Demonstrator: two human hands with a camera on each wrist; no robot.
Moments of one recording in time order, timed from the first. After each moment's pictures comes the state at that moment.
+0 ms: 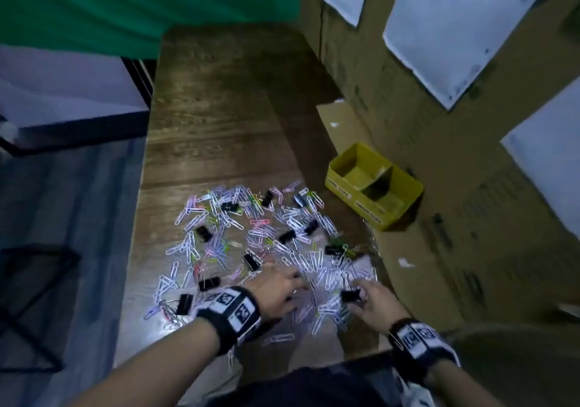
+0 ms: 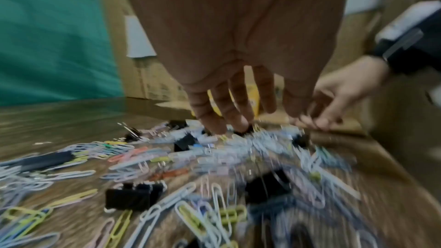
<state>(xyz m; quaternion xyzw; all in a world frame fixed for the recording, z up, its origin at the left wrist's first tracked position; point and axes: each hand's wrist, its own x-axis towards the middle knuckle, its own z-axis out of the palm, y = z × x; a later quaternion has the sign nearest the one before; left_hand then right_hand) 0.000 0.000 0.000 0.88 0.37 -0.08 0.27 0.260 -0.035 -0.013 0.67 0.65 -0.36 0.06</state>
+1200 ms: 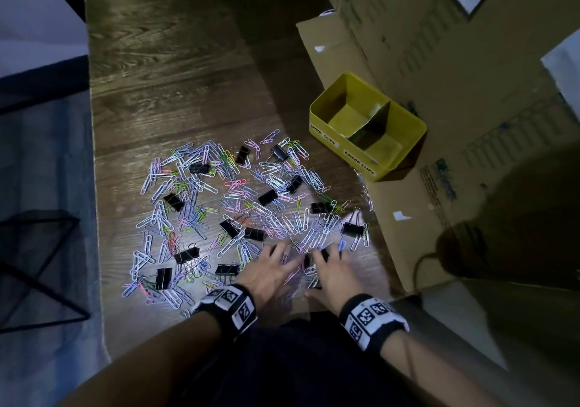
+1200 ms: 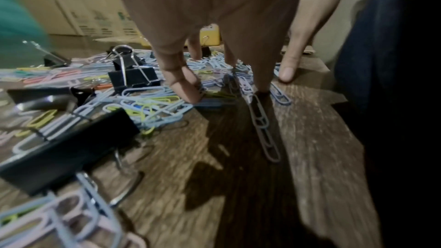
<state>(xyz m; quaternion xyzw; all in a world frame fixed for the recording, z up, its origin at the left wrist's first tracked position) 0.032 -0.023 -0.066 0.86 0.42 -0.17 0.24 0.208 -0.044 -0.038 0.62 0.69 -0.31 0.18</state>
